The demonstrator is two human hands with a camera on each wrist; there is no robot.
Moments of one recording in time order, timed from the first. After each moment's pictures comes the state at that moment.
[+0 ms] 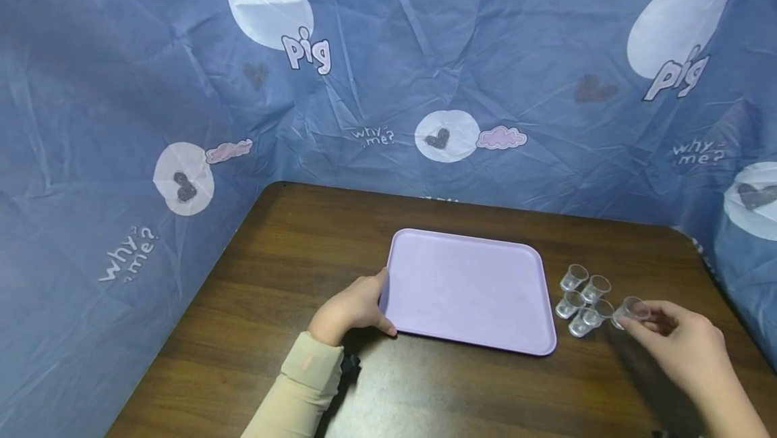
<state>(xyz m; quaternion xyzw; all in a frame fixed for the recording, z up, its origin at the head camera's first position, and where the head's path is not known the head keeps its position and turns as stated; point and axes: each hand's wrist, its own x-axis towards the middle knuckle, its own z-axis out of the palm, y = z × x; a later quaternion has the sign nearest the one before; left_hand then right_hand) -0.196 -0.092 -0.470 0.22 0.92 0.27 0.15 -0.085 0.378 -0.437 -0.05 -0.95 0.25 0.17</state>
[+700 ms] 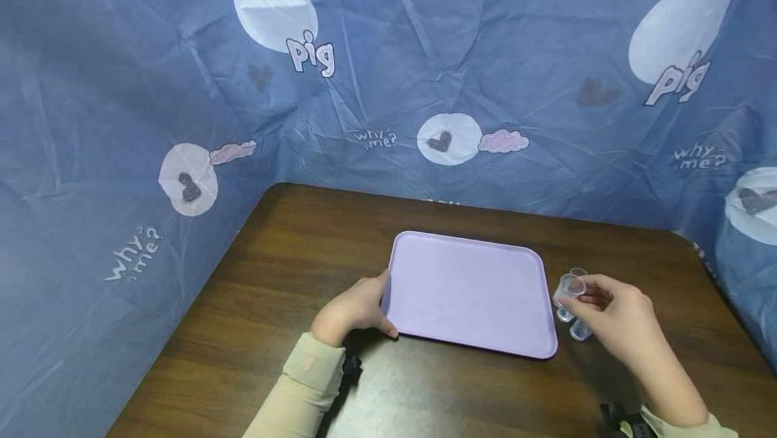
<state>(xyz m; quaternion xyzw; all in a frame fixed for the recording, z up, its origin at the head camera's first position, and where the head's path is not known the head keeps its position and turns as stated) -0.196 -0.093 -0.470 0.22 0.92 0.28 0.15 -0.118 0.302 -0.413 0.02 -0.94 0.32 0.14</state>
